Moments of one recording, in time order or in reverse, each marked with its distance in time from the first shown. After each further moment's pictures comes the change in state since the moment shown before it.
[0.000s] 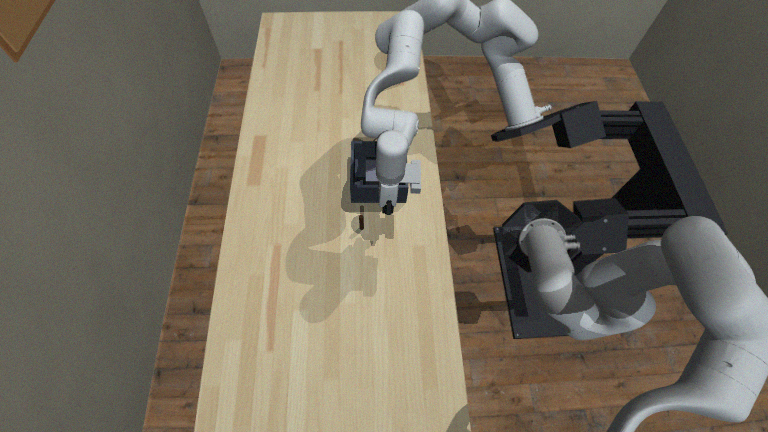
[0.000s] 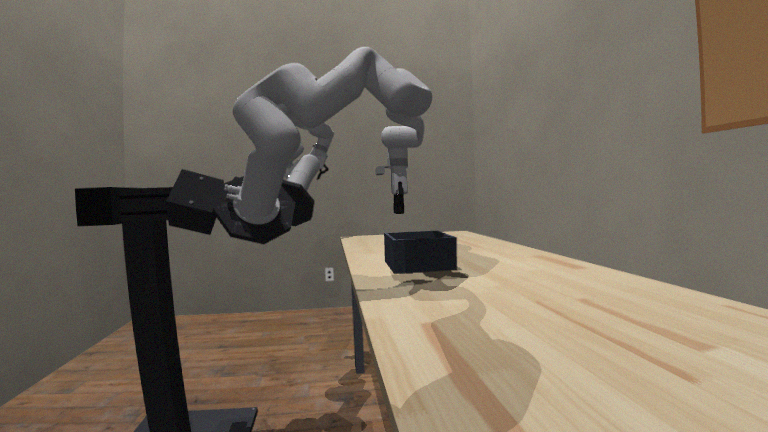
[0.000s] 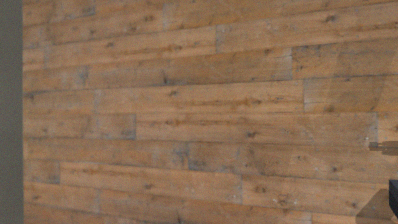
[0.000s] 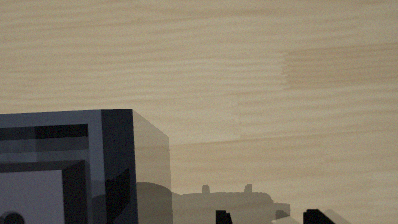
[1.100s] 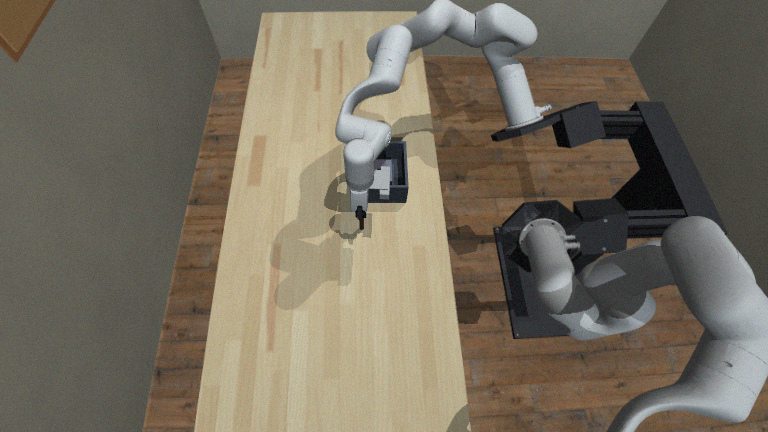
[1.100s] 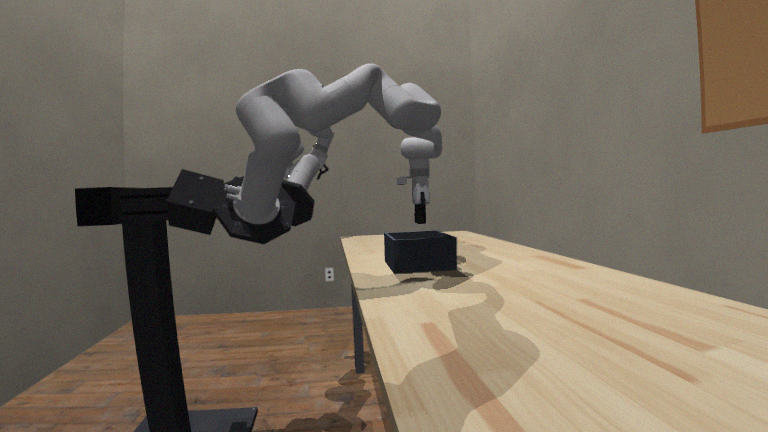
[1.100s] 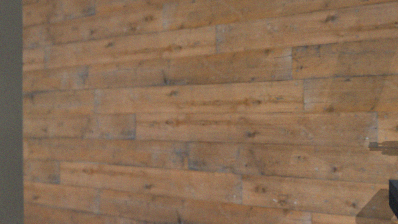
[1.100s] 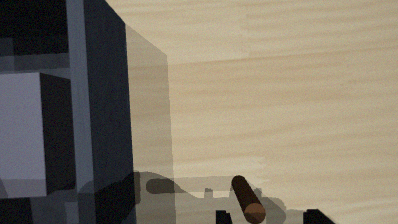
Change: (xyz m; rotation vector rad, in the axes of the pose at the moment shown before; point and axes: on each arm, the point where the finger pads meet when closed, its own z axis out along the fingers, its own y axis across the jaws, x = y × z) left arm 0.000 0.000 0.000 0.000 0.000 0.000; right arm -0.080 -0.004 0.039 0.003 0.001 0.004
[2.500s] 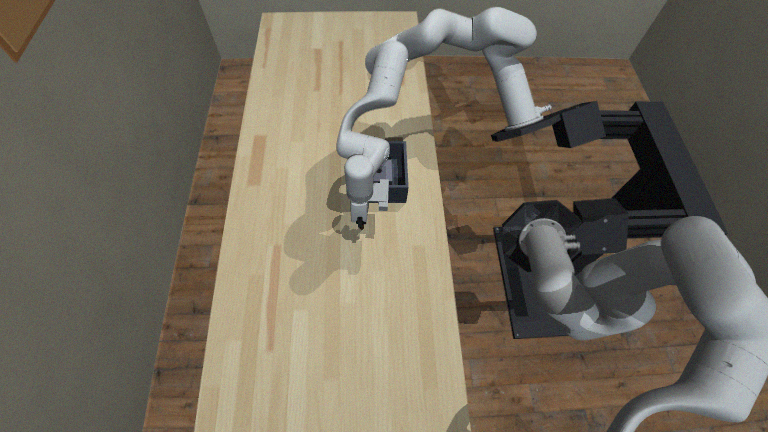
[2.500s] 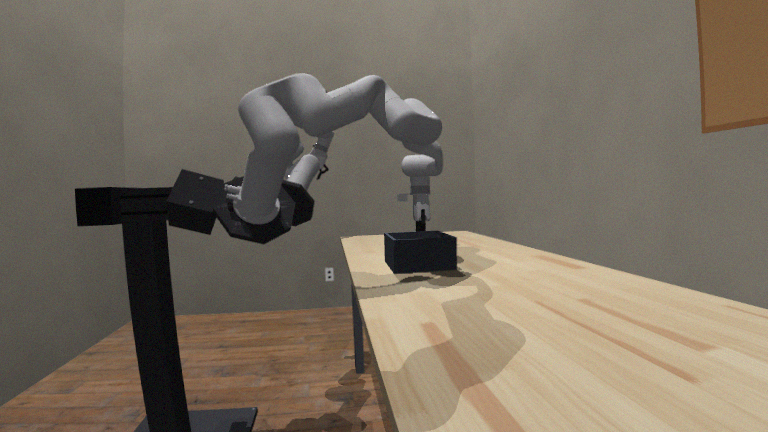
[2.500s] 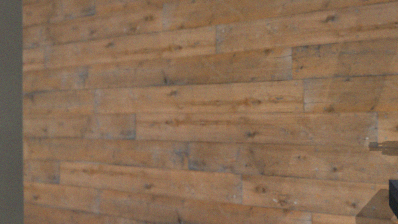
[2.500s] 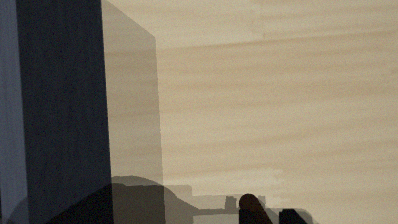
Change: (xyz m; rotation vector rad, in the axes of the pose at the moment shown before) left arm 0.000 0.000 0.000 0.000 0.000 0.000; right arm -0.001 0.001 0.062 0.001 0.000 0.000
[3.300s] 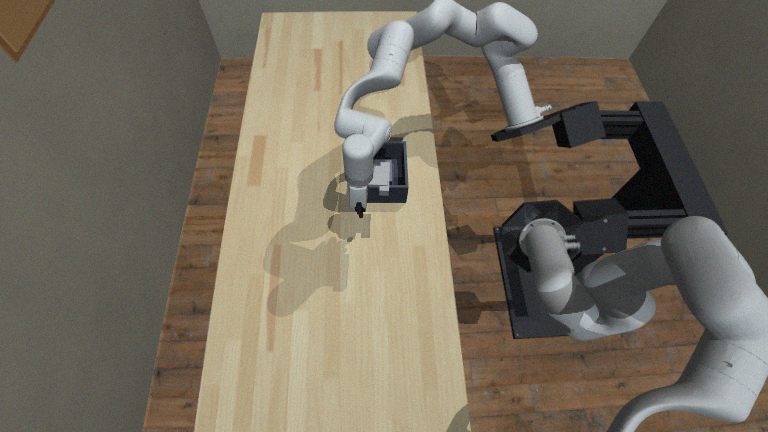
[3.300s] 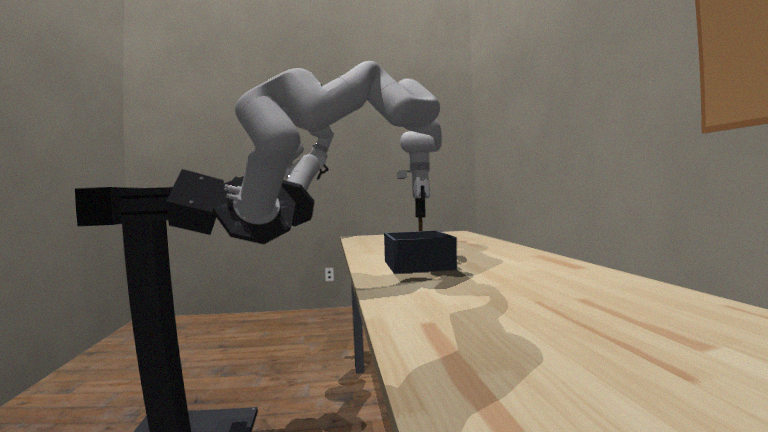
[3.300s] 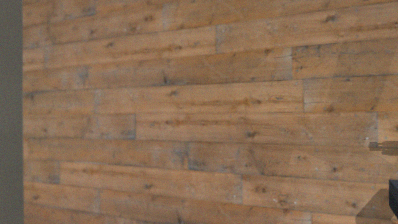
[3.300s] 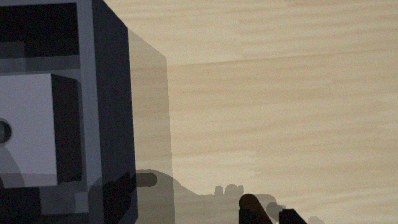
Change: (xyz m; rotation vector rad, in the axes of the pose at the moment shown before) left arm 0.000 0.000 0.000 0.000 0.000 0.000; right arm 0.000 0.002 -0.085 -0.004 -0.002 -0.001
